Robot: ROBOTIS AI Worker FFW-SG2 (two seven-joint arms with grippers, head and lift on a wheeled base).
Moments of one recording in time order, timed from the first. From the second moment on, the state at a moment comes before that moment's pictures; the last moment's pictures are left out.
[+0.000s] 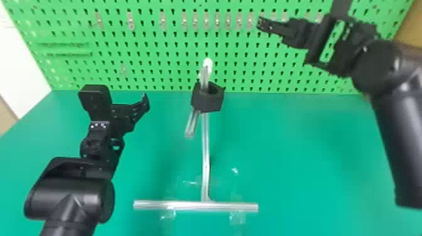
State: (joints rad) left arm -0.12 0.13 0.00 -1.66 0.08 0.13 0.05; right arm -0.69 -0.13 0.07 -1.49 -0.49 0.68 0.32
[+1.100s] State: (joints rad) left arm -0.12 0.13 0.00 -1.67 0.09 0.13 0.05; right arm -0.32 -0.02 -0.03 -1.51 -0.23 0.26 0.13
